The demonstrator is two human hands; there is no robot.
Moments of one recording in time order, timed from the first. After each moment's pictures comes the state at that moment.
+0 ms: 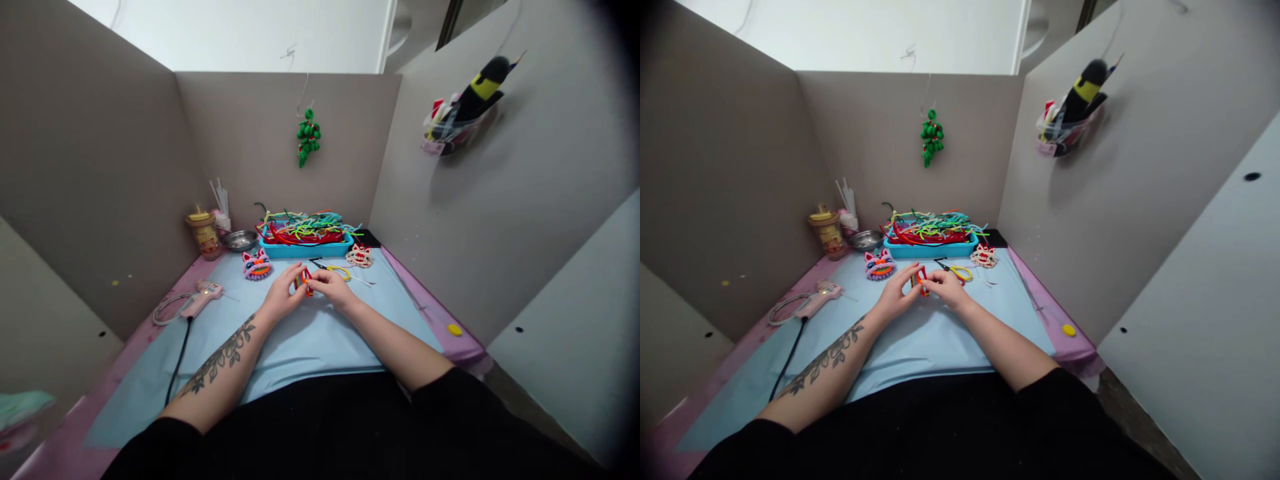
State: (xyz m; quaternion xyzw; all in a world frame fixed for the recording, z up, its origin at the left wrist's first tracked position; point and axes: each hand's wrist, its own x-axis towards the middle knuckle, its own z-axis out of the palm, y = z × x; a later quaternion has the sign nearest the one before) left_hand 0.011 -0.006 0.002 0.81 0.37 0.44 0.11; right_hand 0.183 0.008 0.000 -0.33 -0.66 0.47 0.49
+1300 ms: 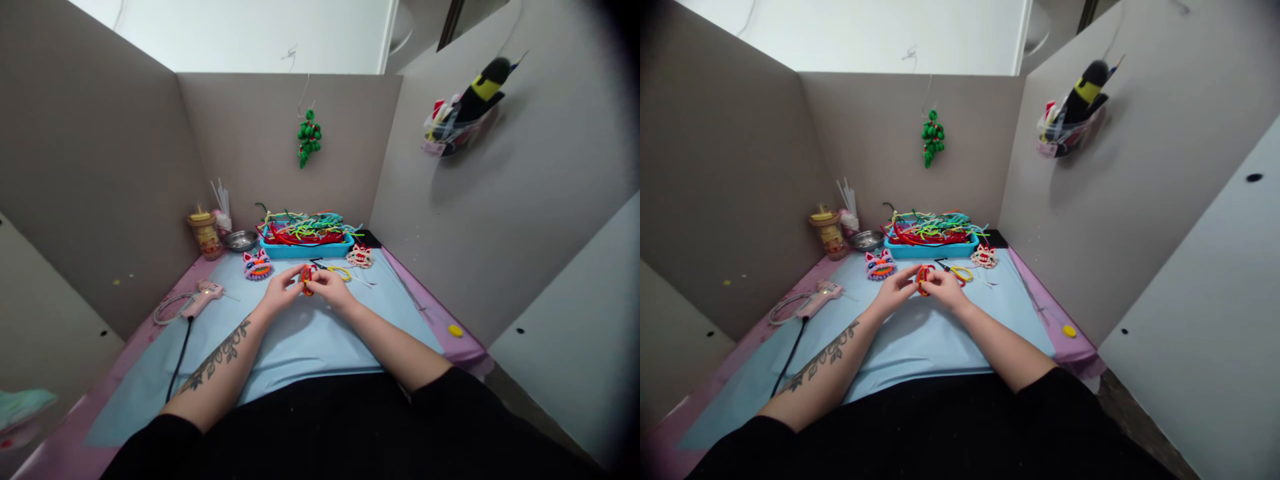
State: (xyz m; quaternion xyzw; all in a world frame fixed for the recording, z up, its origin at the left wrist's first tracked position) left_hand 0.008 0.002 0.002 0.73 0.37 0.47 0.33; right_hand 0.177 0.005 -0.001 -0.33 -0.63 0.47 0.52
